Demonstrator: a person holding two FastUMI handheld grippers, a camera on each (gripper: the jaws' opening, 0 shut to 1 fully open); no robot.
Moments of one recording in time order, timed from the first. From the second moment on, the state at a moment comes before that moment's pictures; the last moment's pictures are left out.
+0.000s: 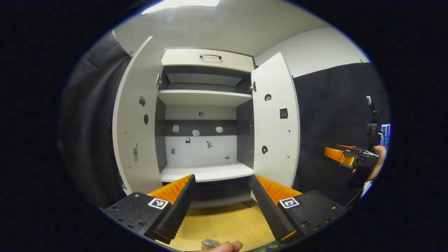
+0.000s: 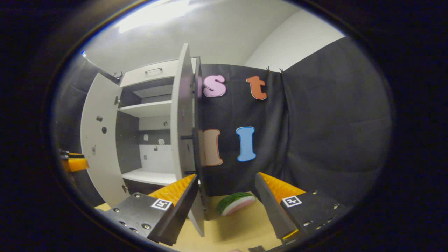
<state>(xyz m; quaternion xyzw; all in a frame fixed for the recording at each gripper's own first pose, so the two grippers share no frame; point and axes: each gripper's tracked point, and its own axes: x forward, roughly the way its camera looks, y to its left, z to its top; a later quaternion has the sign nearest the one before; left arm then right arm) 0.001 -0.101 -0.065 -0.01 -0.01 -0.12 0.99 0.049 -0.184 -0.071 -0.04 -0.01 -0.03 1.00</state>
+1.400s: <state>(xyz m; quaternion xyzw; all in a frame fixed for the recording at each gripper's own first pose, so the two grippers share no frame) -0.093 0.063 -0.028 0.05 -0.01 0.05 1.00 0.193 -0.091 -0.036 -0.06 0.01 0.04 1.00</state>
